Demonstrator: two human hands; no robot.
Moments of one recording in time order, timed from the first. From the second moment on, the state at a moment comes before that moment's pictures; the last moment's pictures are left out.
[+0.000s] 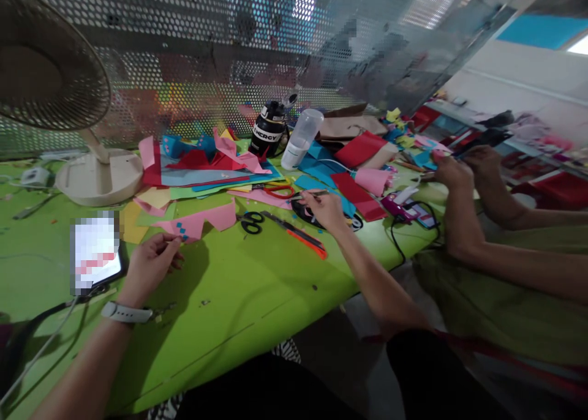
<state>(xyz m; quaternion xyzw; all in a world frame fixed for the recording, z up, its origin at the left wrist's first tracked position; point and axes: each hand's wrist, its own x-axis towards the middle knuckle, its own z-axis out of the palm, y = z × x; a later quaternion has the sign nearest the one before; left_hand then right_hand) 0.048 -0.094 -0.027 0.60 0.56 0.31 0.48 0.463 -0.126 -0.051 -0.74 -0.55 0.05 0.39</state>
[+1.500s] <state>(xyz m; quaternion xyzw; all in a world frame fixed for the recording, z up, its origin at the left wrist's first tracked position) 0.060 -0.116 -0.040 0.51 0.42 0.26 0.71 0.285 -0.167 -0.034 -0.37 -0.75 0.16 0.53</state>
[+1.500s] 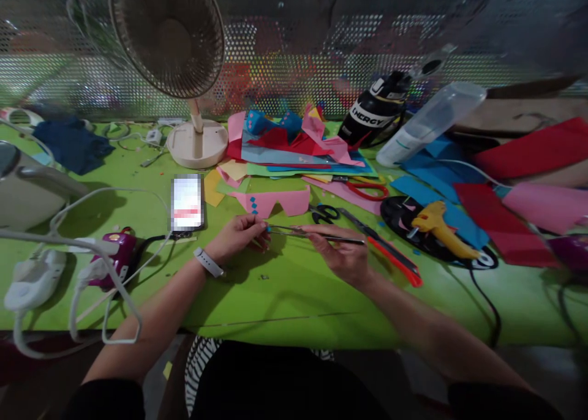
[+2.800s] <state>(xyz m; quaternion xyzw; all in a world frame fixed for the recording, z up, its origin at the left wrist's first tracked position) 0.043 -0.092 -0.034 0.54 0.62 0.28 0.50 0.402 -0.162 -0.044 -0.67 -0.74 0.01 -0.01</state>
